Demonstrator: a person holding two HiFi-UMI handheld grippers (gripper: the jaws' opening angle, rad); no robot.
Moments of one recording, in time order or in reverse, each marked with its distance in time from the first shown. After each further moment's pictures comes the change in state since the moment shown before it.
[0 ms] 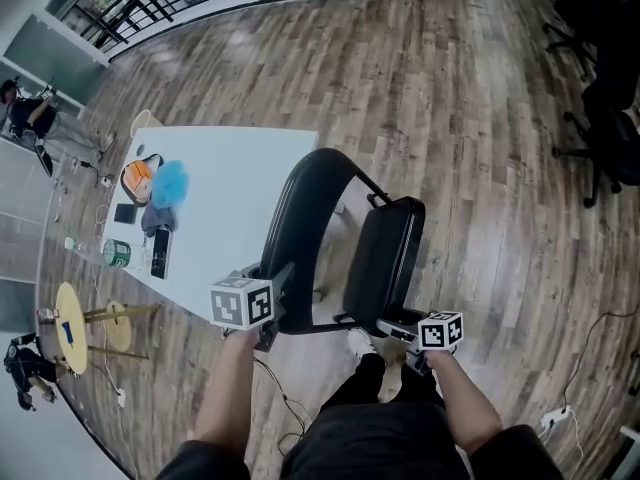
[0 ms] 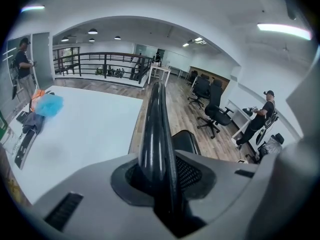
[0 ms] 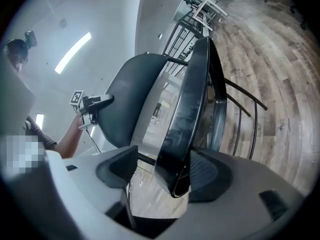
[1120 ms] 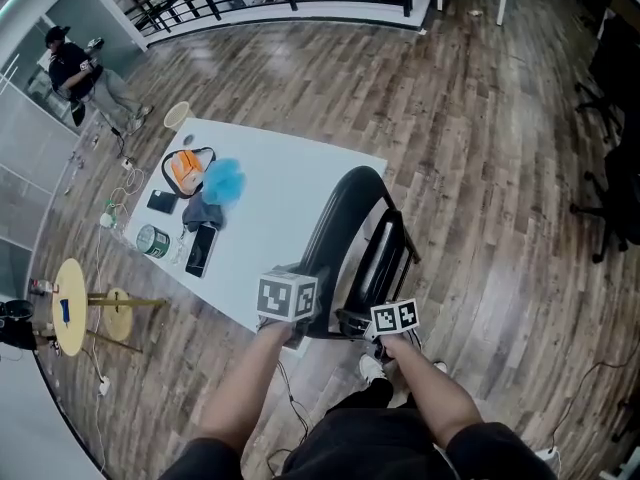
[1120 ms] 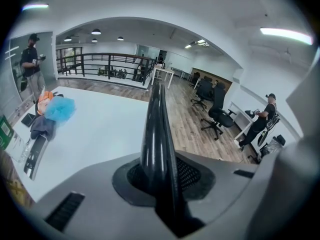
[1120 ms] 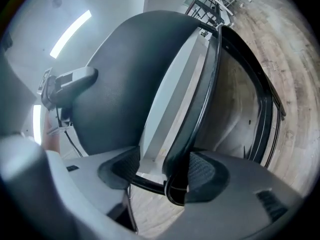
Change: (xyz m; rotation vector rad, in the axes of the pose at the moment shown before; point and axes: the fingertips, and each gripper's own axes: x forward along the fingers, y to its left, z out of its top) left arm -0.039 0.100 0.005 -0.018 -0.002 0.015; right arm 0.244 0.111 0.030 -0.065 0.166 0.049
